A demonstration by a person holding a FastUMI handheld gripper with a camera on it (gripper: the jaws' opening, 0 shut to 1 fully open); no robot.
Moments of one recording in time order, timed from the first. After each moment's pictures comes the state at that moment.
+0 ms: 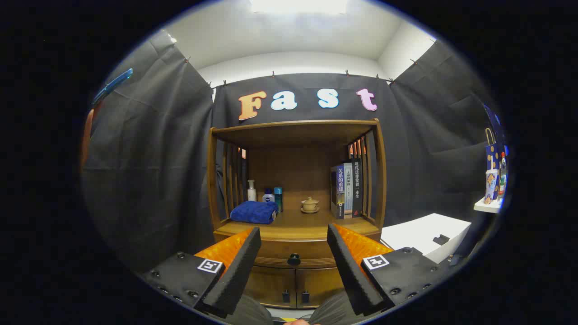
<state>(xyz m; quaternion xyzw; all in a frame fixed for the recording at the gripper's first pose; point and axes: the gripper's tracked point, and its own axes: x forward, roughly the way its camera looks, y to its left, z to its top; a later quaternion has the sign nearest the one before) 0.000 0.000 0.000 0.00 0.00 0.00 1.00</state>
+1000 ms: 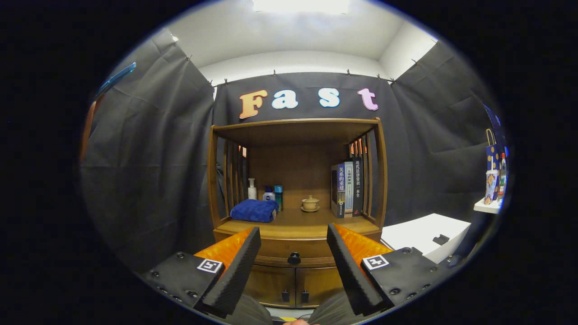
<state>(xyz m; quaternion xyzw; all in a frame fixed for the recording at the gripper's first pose) -0.001 0.010 -0.007 0.00 0.01 0.01 1.00</state>
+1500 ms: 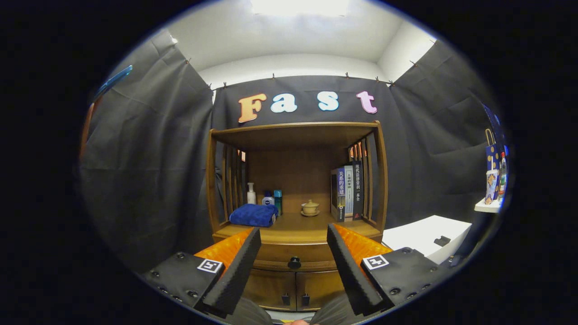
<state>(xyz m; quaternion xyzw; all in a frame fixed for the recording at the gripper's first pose) 0.019 0.007 0.006 0.00 -0.02 0.00 1.00</state>
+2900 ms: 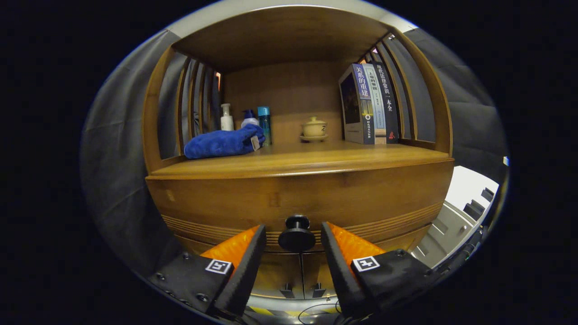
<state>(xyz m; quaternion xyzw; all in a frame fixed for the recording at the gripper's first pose) 0.217 -0.002 -0.274 0.02 0.17 -0.01 0.99</state>
